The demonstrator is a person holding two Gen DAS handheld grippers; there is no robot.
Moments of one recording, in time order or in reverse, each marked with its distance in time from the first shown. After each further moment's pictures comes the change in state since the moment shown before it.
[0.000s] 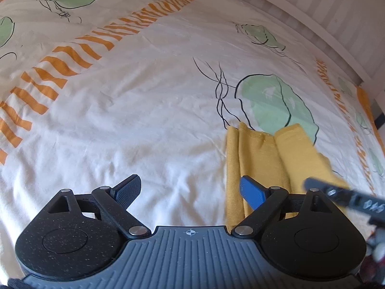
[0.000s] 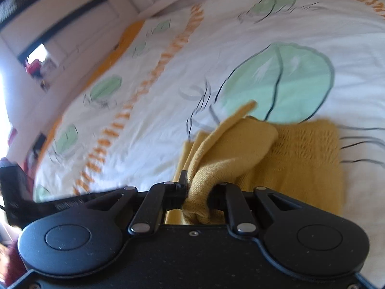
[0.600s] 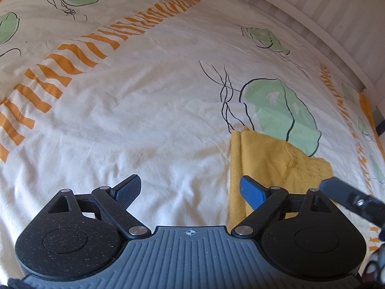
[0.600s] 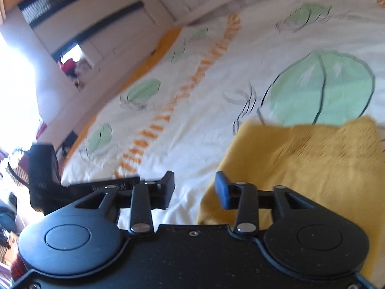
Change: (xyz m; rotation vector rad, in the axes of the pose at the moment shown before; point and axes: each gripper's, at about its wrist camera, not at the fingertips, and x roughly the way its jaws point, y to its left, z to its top) left arm -0.001 0.004 0.002 -0.020 -0.004 0.003; right arm -0.028 0.011 -0.010 -0.016 -0.140 0.173
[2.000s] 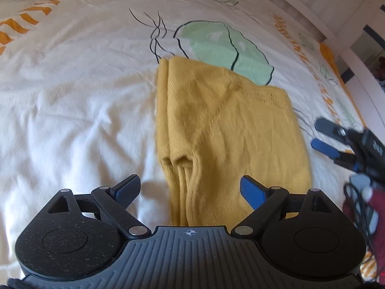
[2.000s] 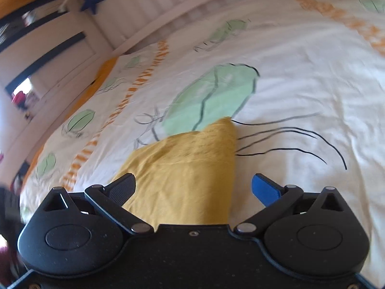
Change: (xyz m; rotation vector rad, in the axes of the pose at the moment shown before) left arm 0.020 -0.052 -0.065 0.143 0.165 -0.177; right arm -0.061 -0.115 -0.019 0.150 -0.072 -0.217
